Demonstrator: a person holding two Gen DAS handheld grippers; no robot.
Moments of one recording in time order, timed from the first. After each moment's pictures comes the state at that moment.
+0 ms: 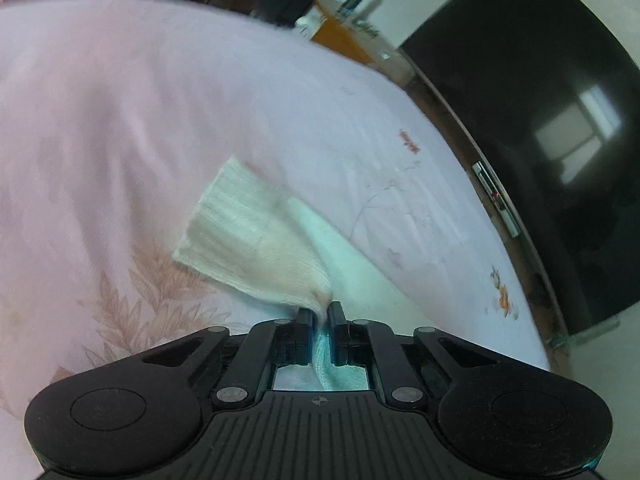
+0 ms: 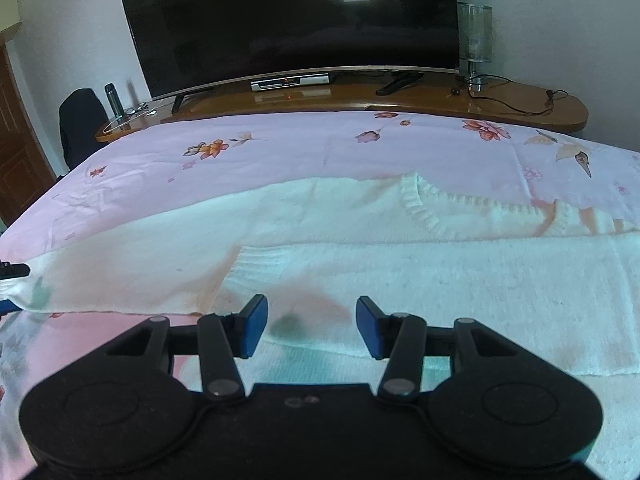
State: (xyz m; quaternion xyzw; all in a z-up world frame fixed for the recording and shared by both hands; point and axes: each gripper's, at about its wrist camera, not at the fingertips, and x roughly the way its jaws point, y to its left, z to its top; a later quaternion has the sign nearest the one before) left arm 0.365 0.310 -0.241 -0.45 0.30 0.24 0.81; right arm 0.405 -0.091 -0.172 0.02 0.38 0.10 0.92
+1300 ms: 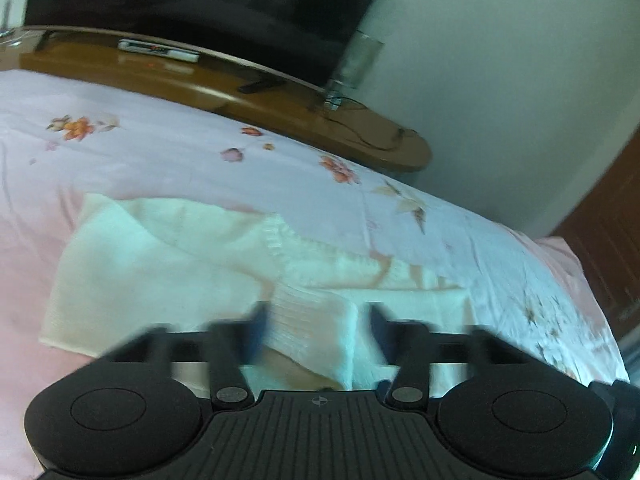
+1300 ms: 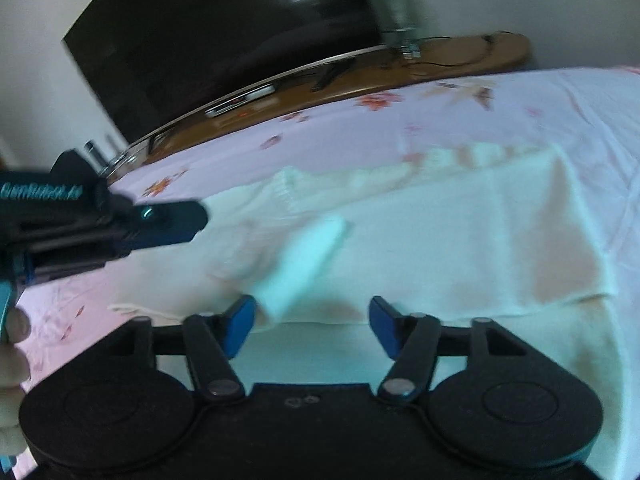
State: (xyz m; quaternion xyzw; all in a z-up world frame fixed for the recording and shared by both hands) left arm 0.442 -0.022 -0.139 -0.17 0.38 -0.15 0.90; right arm 0.380 -0.216 -0.167 0.13 0.39 0.10 0.91
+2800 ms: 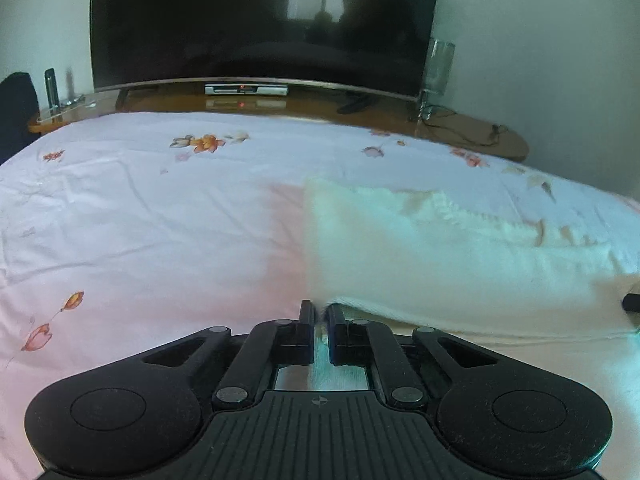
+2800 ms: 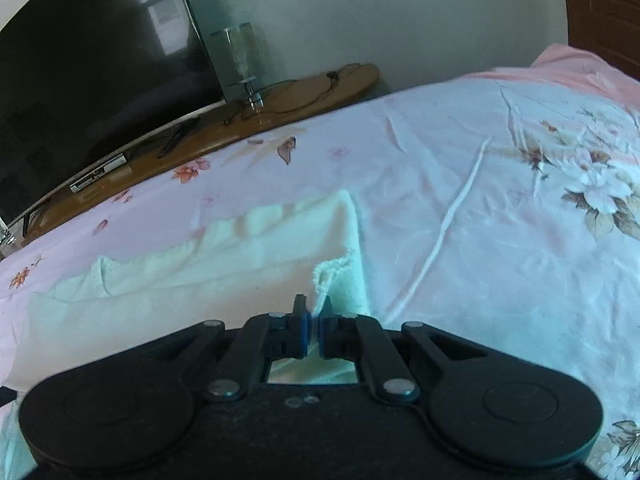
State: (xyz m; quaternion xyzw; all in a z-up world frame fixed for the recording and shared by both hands) left arm 0.413 0.040 -0.202 -0.04 0.35 -0.02 0.94; right arm 0.371 -0.333 -0.172 0.16 0.35 -0.08 0.92
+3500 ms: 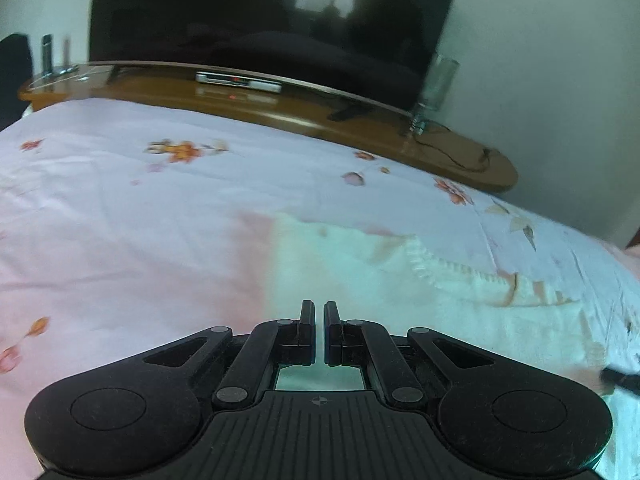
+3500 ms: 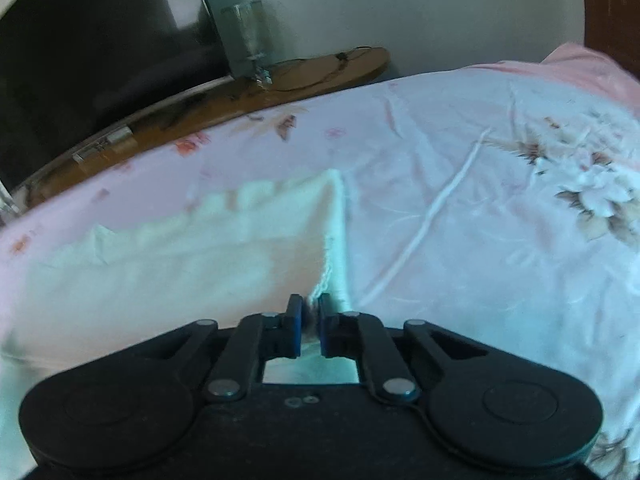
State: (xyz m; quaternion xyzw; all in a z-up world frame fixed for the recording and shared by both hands) left arm 0.454 0.026 -0.176 -0.10 0.36 -0.04 0.93; right arm 0.359 -0.343 -0.167 0.13 0.36 -0.11 0.92
